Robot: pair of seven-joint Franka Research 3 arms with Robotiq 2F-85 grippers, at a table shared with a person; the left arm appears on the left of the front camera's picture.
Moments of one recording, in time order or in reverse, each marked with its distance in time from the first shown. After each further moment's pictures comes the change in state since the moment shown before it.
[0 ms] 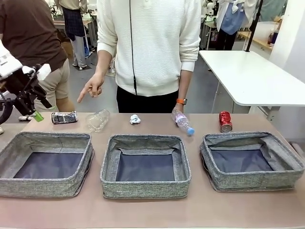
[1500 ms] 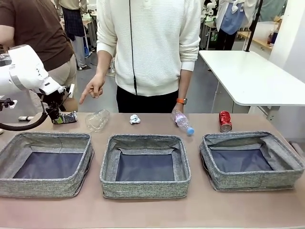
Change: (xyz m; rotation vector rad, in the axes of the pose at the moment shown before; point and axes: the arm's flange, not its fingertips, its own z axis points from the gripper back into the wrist) left arm -0.042 0.160 -0.117 0.131 0.219 0.061; right arm 0.000 0.000 0.000 0.000 0.000 0.000
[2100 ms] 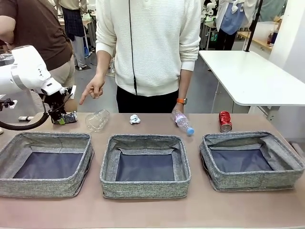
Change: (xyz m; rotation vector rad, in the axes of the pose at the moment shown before) left arm 0.006 -0.002 -0.004 -0.036 0.017 0.002; right arm 0.000 0.000 0.000 0.000 0.000 0.001
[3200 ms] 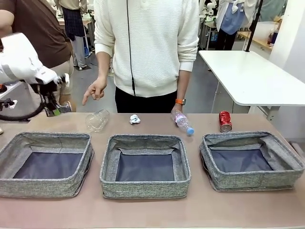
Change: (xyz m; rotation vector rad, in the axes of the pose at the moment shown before) left arm -0.009 -0.009 0.075 0.027 -0.004 0.293; right arm 0.000 0.000 0.000 -0.001 0.000 0.000
